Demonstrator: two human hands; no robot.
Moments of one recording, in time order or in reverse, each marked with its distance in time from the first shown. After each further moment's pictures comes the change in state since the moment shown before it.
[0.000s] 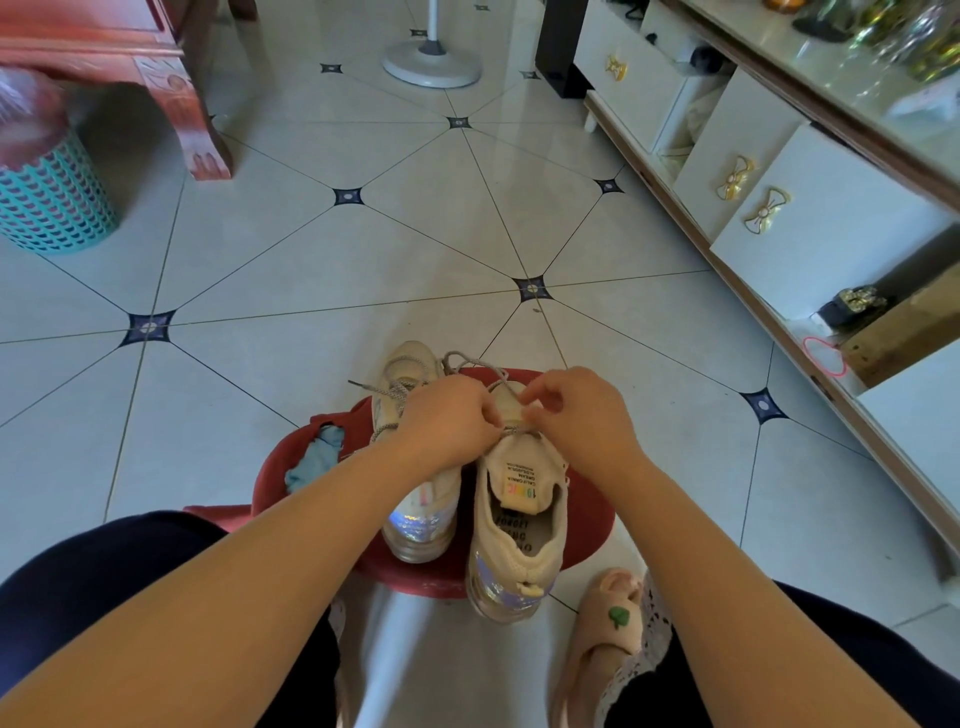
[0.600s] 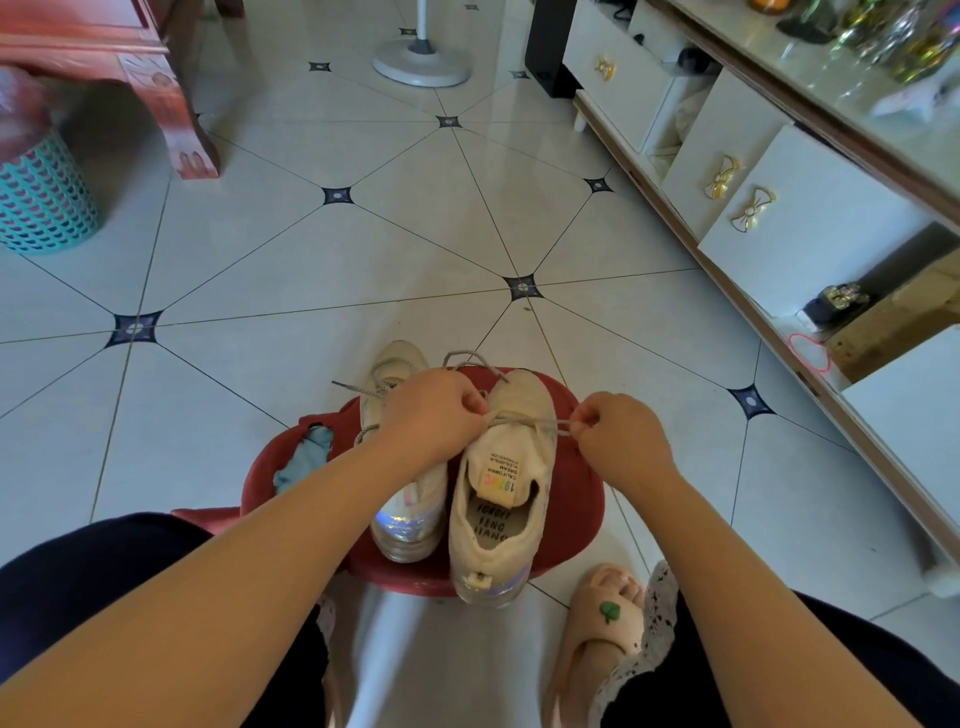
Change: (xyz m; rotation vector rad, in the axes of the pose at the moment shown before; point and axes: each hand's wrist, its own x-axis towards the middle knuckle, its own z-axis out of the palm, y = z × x) left_hand -0.005 0.002 -0.006 -0.119 0.048 -0.086; right_hand -0.015 0.031 -0.013 -0.063 -0.008 0.235
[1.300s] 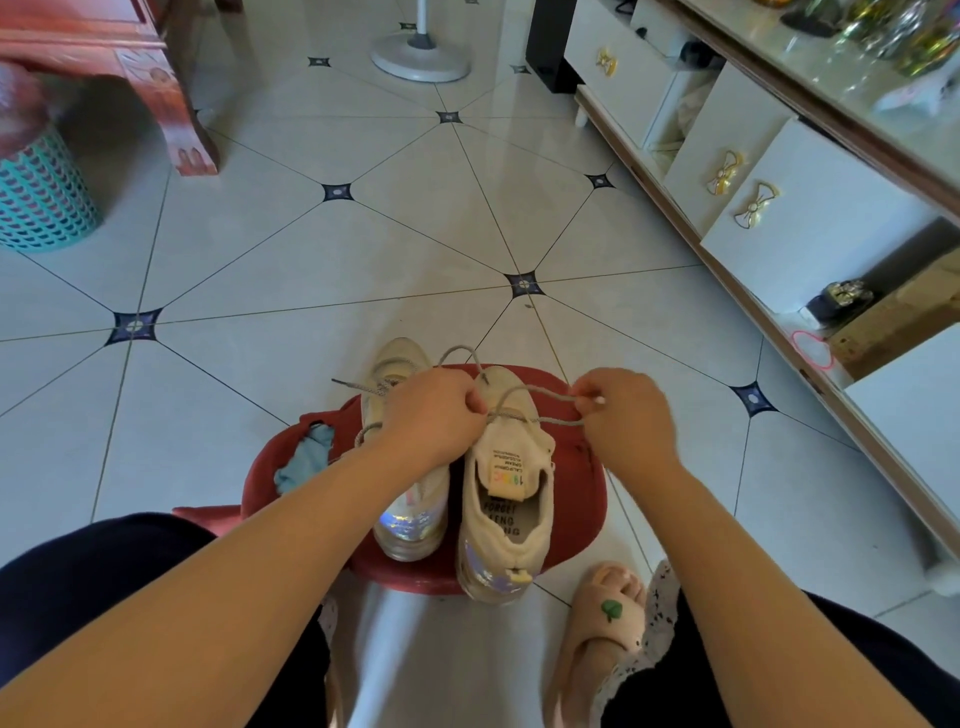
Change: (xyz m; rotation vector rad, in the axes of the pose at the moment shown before) left_hand -0.001 0.001 0.003 0.027 0.029 0.005; right_hand 0.005 -0.006 -0.006 -0.003 0.223 -0.094
